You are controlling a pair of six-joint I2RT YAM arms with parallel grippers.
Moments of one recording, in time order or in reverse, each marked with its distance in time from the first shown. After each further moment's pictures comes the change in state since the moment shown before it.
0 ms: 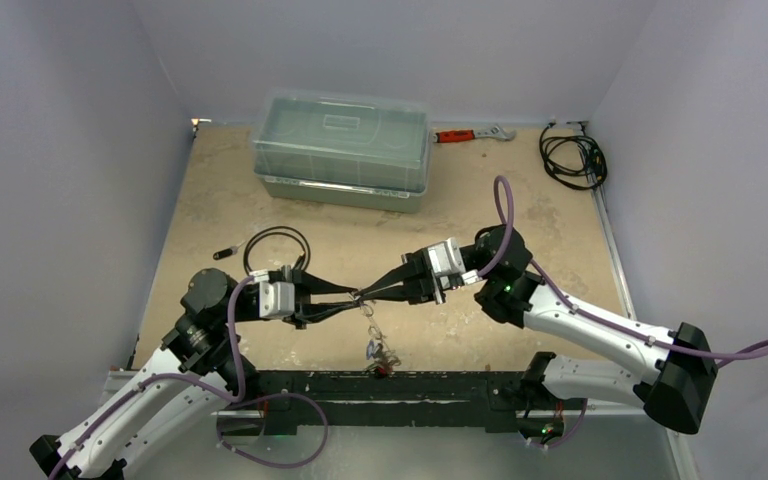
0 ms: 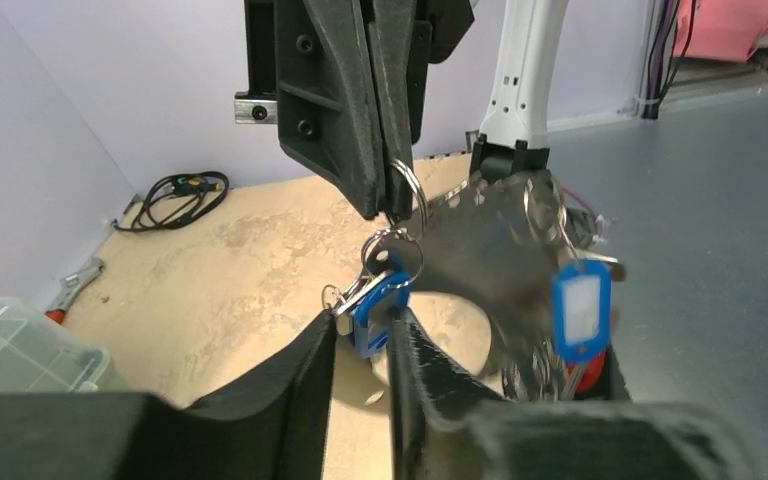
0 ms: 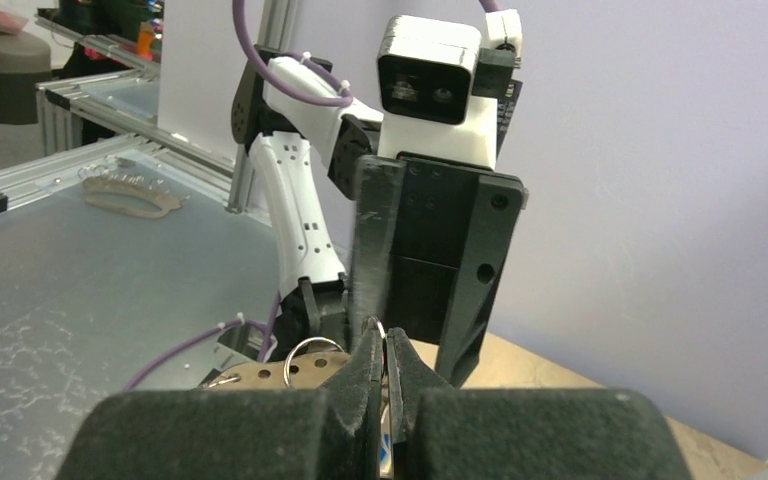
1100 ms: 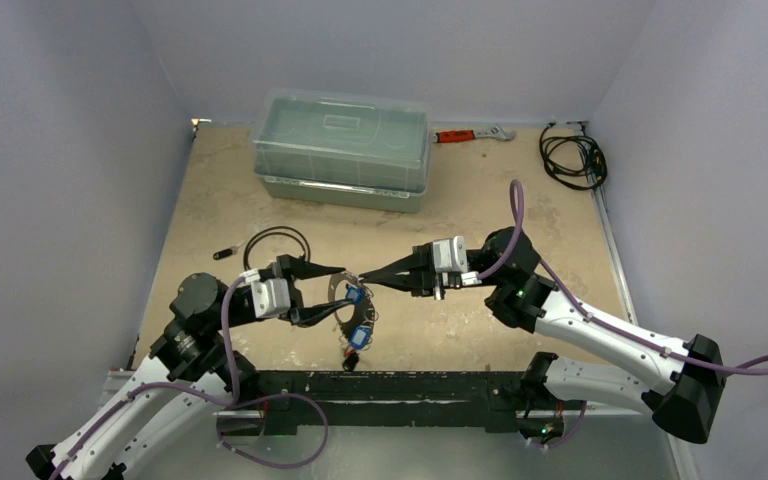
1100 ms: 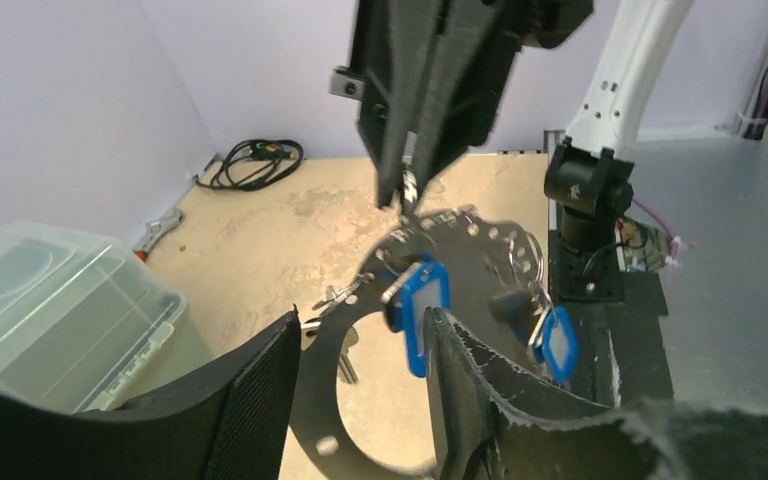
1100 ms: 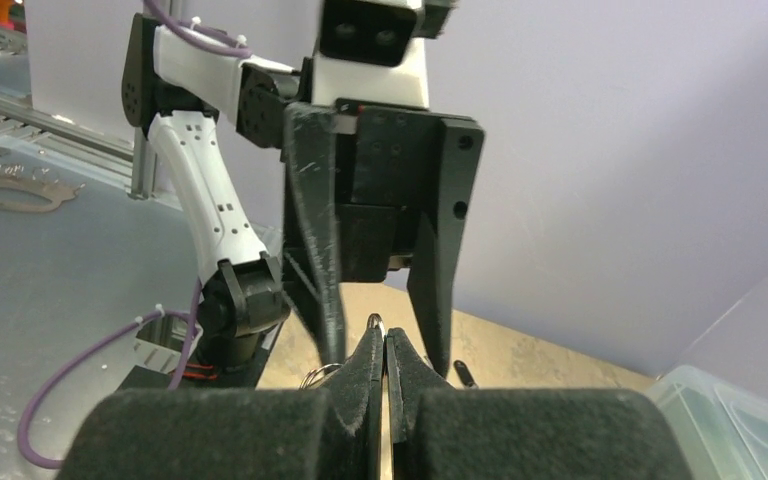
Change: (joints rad) left arm 0.000 -0.043 0.057 -0.129 -0.186 0.037; right arm -0.001 -0.076 -0.010 -0.131 0.190 -0.108
